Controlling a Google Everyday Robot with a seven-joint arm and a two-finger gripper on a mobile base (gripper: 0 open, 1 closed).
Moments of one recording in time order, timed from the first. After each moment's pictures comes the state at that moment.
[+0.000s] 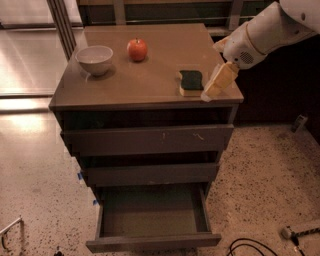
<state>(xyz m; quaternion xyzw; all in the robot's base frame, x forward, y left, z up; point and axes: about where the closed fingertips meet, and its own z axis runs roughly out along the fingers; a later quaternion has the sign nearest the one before) 0.647 -0.148 0.909 -0.58 0.74 0.10 0.33</state>
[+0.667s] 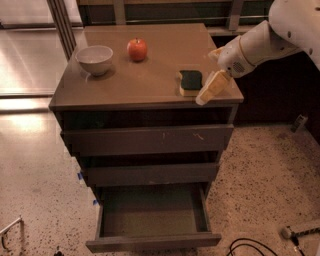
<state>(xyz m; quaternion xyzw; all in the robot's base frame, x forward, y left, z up) 0.677 -0.145 0.873 -0.57 0.73 0.13 0.35</state>
